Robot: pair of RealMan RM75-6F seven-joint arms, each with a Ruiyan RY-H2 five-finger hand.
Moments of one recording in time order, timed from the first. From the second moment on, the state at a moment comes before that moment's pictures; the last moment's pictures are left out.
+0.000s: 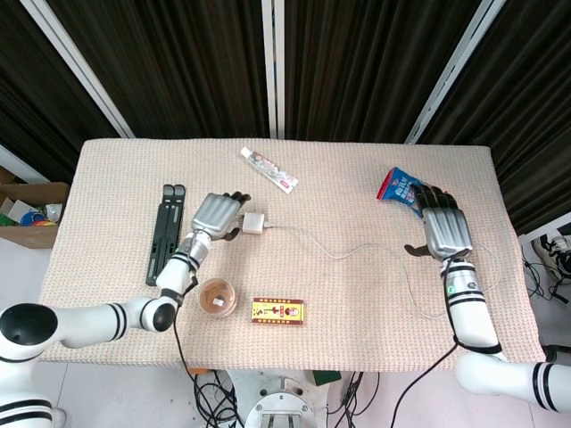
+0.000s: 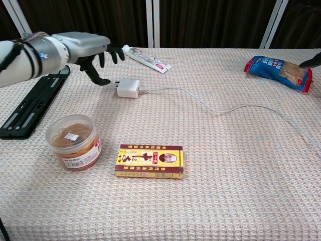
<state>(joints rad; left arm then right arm) -0.99 -1.57 -0.12 -1.36 0.79 0.94 0.49 0.71 -1.17 0.11 -1.88 -0.73 1.29 -0.48</state>
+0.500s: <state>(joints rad) -0.50 -1.09 0.09 -1.72 1.06 1.44 0.31 0.40 -1.04 0.00 -1.74 -1.19 1.41 -0.04</state>
